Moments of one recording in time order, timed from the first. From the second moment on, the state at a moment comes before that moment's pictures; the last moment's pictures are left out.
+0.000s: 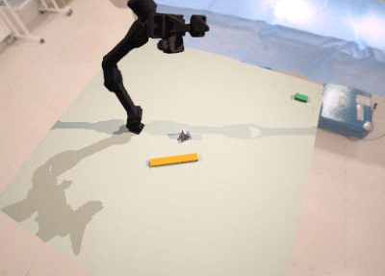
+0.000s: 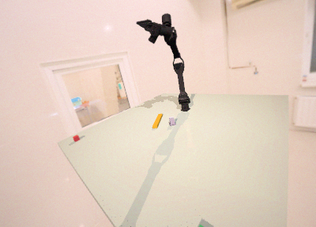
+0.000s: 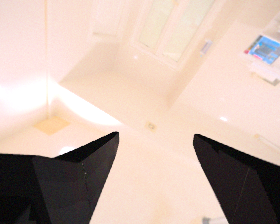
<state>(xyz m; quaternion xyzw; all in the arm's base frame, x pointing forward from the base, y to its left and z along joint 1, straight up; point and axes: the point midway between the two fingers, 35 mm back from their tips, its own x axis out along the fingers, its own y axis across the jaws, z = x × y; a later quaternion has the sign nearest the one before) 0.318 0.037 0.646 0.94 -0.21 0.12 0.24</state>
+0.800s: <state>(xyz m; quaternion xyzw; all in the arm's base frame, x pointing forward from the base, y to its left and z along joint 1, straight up) 0.386 0.013 0.539 0.74 -0.14 -0.10 0.65</state>
